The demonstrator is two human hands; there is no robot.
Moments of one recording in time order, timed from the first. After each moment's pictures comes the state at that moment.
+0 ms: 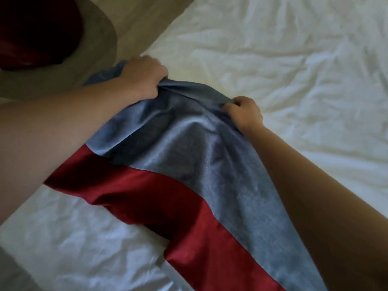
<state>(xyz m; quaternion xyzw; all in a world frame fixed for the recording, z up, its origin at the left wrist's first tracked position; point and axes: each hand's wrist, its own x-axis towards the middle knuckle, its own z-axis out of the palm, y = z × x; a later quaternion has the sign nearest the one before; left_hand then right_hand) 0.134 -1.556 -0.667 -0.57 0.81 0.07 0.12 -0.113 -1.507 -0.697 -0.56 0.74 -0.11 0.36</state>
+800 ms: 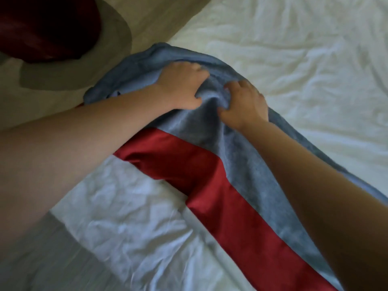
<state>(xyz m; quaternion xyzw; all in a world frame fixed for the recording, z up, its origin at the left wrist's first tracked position) 0.107 -1.454 -0.635 -0.52 0.85 0.05 -0.01 -0.071 -1.424 -0.637 -0.76 0.64 0.00 0.13</state>
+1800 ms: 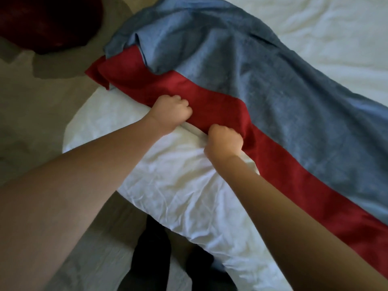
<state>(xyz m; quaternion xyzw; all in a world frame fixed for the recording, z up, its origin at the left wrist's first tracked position) 0.151 -1.250 -0.692 -0.39 0.89 -0.15 0.20 -0.003 -1.198 -0.707 -0.69 0.70 0.08 0.19</state>
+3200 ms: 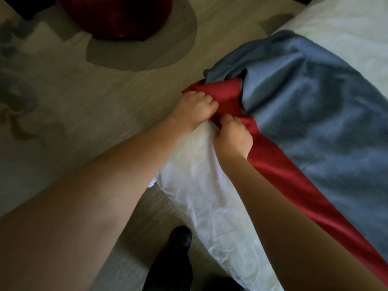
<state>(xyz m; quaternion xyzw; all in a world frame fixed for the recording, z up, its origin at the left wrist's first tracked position) 0.380 -1.312 -0.710 -0.48 0.87 -0.13 0.08 0.255 -1.281 -0.727 -0.71 0.68 -0.04 0.14</state>
